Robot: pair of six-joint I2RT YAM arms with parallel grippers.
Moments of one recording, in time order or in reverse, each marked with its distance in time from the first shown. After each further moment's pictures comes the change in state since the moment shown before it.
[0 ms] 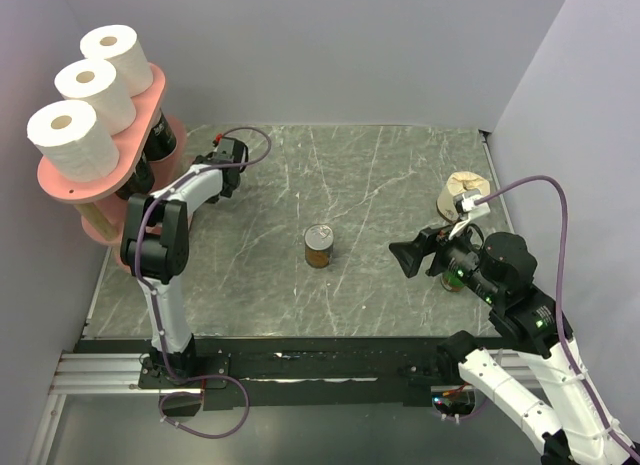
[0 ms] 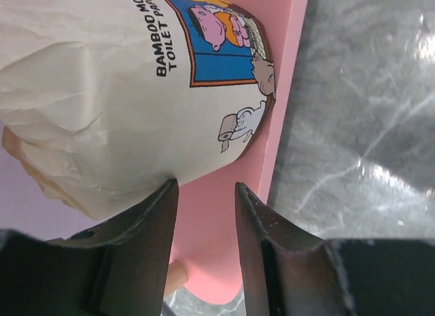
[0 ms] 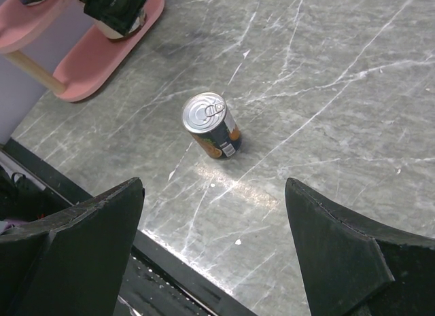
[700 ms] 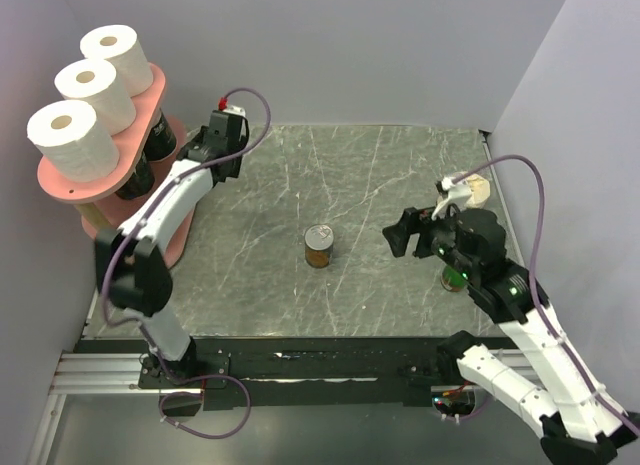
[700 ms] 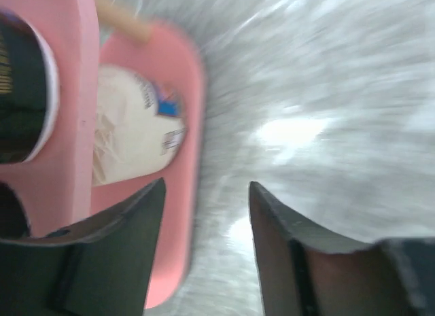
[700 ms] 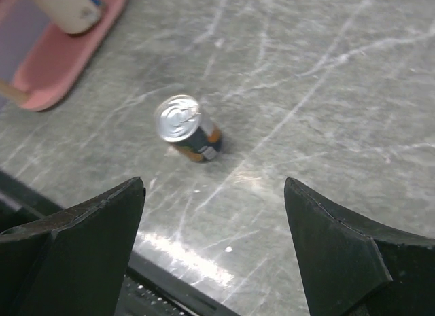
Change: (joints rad) left arm -0.066 -0.209 0.105 -0.049 0.298 -0.107; right arm 0.000 0.146 0.003 0.052 0.077 0.026
